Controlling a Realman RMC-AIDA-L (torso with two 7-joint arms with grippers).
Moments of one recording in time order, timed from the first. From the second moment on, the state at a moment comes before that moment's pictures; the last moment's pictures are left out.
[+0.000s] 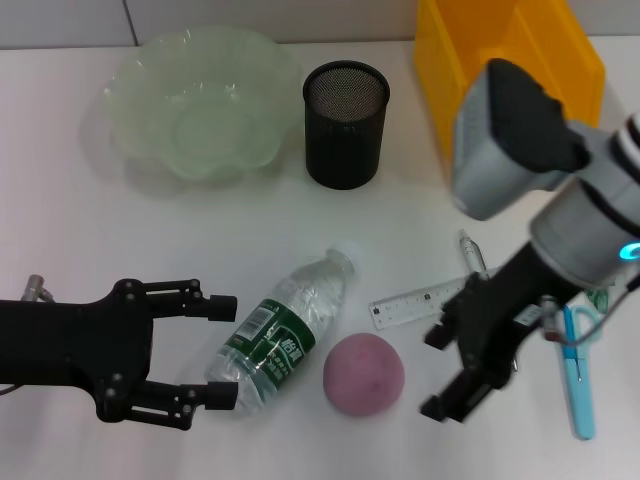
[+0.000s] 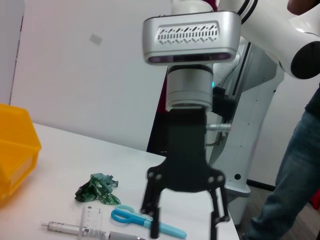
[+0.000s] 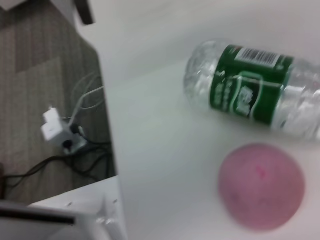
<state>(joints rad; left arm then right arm) -0.39 -2.03 0.77 0.74 1.99 2.00 -1.27 0.64 2.08 -1.52 -1.37 -2.33 -1.82 2.31</state>
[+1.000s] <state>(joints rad) -0.39 -2.03 0.78 0.73 1.99 1.99 -1.27 0.67 2.09 -1.83 -1.23 -2.29 -1.46 2.36</state>
